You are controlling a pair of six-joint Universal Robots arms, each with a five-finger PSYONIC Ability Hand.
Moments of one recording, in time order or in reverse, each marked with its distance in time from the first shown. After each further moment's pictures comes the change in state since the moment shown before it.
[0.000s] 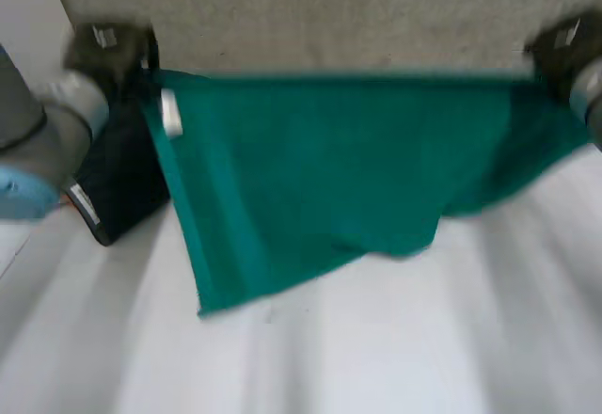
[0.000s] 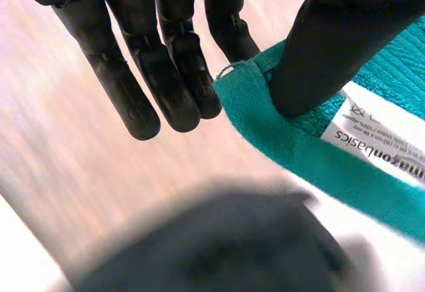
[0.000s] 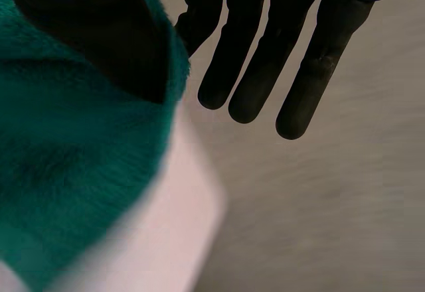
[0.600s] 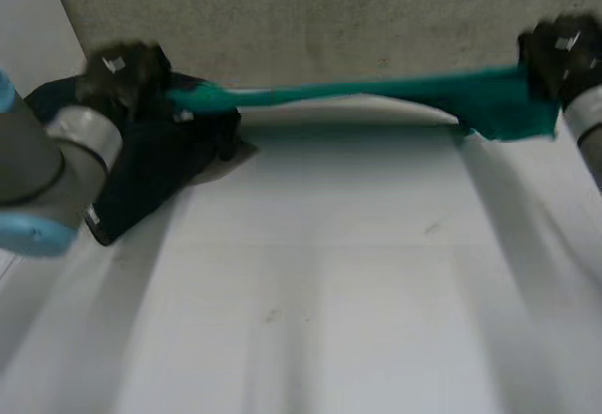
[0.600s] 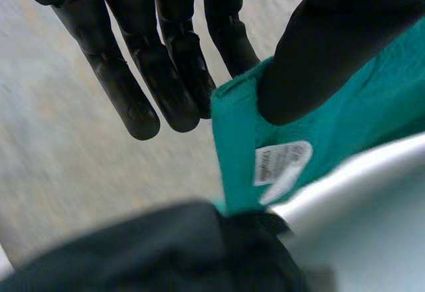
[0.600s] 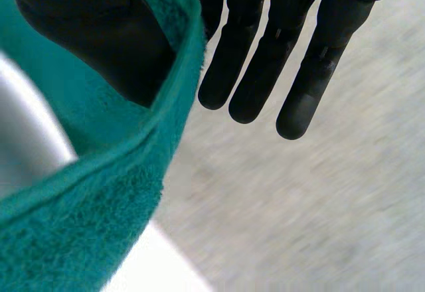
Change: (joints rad) left arm -0.007 0.034 -0.244 0.251 0.032 -0.160; right arm -0.100 0.063 0.220 -0.515 -0.246 0.373; left_hand 0.000 0.000 0.000 0.000 0.008; right_hand 0.010 0.000 0.001 0.002 0.015
